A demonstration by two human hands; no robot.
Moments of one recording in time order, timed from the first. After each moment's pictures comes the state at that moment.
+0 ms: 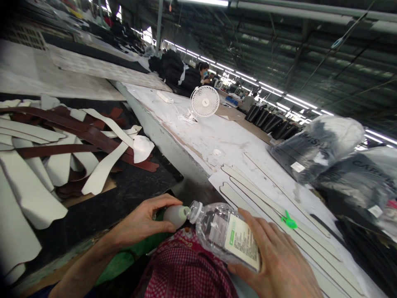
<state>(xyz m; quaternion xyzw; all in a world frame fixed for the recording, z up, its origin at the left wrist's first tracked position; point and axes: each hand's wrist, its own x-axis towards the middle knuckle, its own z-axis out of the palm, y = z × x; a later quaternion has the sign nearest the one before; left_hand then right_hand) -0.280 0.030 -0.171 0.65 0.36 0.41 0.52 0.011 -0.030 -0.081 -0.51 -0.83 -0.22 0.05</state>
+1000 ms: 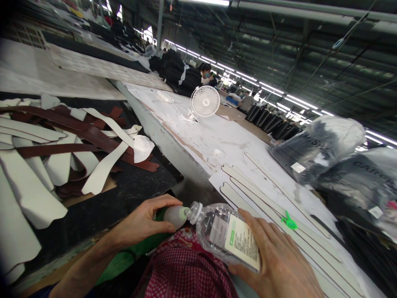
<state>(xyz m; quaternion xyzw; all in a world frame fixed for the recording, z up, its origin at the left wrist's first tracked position) -0.279 0.030 -0.171 0.66 0.37 0.40 0.52 0.013 -0.029 -0.079 -0.53 -0.82 -0.19 0.03</state>
